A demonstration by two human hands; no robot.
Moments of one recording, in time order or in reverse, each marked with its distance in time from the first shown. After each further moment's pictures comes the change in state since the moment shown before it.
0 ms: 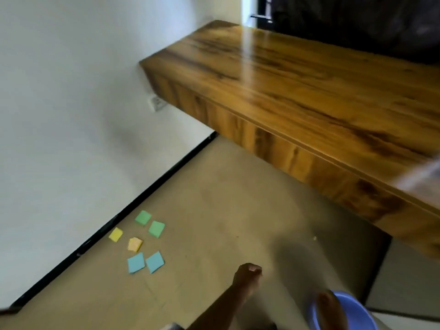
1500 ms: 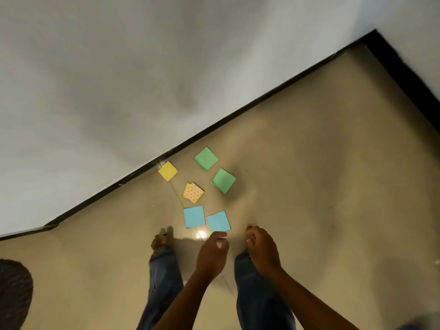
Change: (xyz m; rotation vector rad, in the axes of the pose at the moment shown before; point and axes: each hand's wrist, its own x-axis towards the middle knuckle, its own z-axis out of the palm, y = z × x) left_hand 0.225 -0.227 -0.508 -0.015 0.272 -0.147; right_hand -0.087 -0.284 0.618 -0.658 -0.583 -0.298
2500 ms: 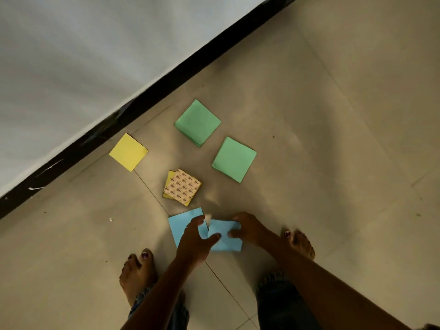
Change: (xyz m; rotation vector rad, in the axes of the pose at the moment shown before) left_hand 0.313 -0.179 0.026 0.077 -0.125 -0.104; right_hand 0.269 0.069 0.244 -0.055 -0.495 -0.023
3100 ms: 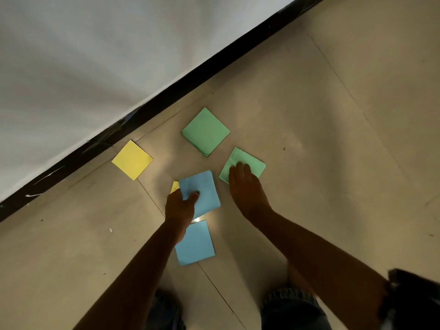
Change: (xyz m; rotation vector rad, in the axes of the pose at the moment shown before) left_hand 0.058 0.049 -0.064 -0.347 0.295 0.071; right_hand 0.065 -0.053 -0.055 -0.966 0.604 -0.128
